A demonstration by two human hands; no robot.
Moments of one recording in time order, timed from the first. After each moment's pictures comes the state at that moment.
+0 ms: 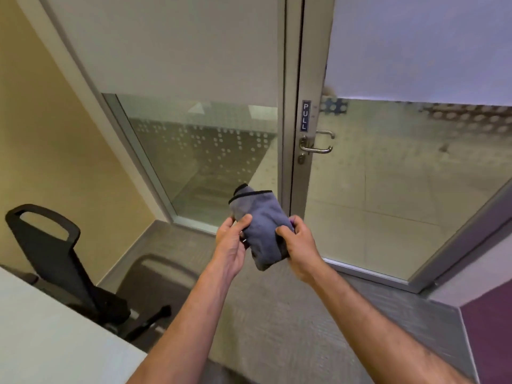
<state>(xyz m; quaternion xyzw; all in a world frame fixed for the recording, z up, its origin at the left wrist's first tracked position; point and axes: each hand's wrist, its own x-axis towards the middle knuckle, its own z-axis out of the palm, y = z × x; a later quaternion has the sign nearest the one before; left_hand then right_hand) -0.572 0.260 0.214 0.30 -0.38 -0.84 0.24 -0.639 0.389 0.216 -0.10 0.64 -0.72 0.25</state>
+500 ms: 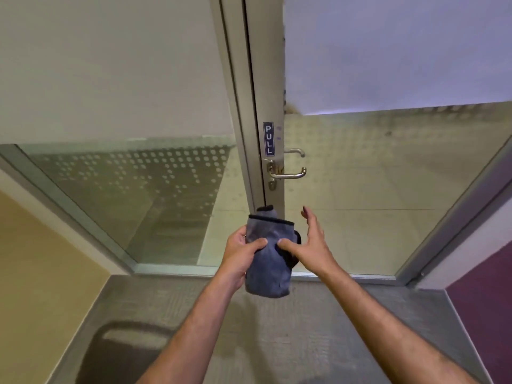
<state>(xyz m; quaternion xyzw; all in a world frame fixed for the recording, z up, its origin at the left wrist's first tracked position) -0.768 0.176 0.184 0.22 -0.63 -0.74 0.05 -0.830 0.346 0.181 -0.09 0.80 -0.57 0.13</state>
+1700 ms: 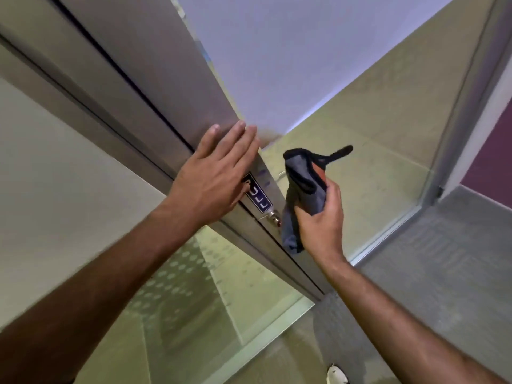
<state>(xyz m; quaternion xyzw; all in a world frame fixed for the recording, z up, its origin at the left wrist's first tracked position) -1.141 0.036 0.357 -0.43 -0.81 0.35 0.20 -1.054 0.178 0.201 0.20 0.62 -0.70 -0.28</state>
